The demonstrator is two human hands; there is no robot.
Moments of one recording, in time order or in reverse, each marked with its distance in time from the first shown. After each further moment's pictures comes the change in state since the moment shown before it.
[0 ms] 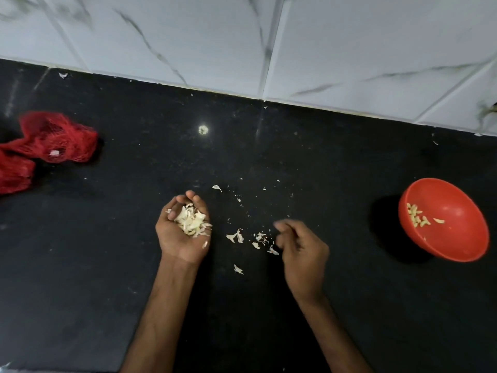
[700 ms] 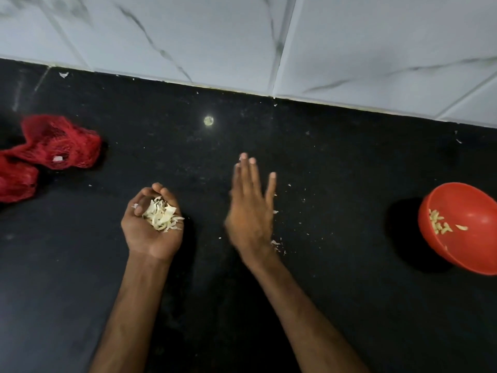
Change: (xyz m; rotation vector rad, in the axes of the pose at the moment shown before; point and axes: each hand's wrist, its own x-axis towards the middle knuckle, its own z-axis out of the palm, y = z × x) left_hand 0.014 0.050 0.028 0.049 -0.055 0.155; right_hand 0.058 -0.021 0.126 -0.851 -0.379 -0.176
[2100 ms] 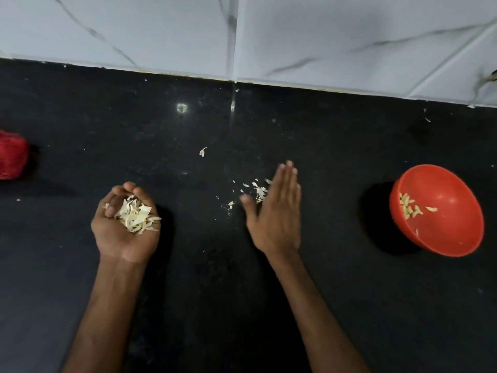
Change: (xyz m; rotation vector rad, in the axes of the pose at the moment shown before) left_hand 0.027 -0.037 -0.006 0.046 -0.011 -0.057; right_hand -0.021 0.104 -0.006 0.205 -0.081 0.344
